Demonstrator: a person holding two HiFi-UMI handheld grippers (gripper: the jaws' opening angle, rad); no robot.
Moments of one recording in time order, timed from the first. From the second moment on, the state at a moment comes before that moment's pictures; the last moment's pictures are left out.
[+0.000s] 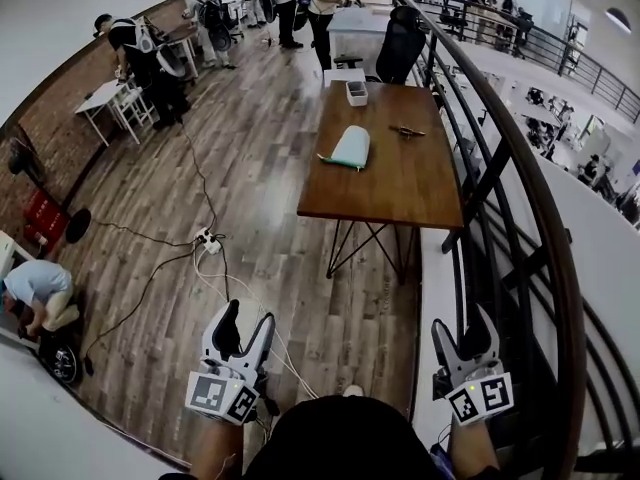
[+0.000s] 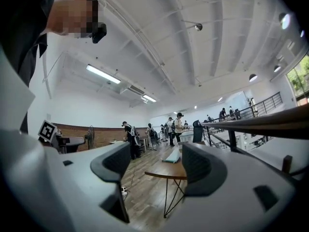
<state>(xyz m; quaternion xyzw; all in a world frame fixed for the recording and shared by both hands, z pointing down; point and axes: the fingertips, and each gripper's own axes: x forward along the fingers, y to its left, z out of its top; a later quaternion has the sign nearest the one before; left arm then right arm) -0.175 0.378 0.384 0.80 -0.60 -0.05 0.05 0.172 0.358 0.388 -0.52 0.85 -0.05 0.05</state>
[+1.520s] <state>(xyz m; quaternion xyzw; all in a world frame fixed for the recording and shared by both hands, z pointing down) -0.143 0.103 0.393 0.84 -0.53 -0.08 0.07 0.206 0.142 0.377 -0.58 0.81 -0.04 0.05</state>
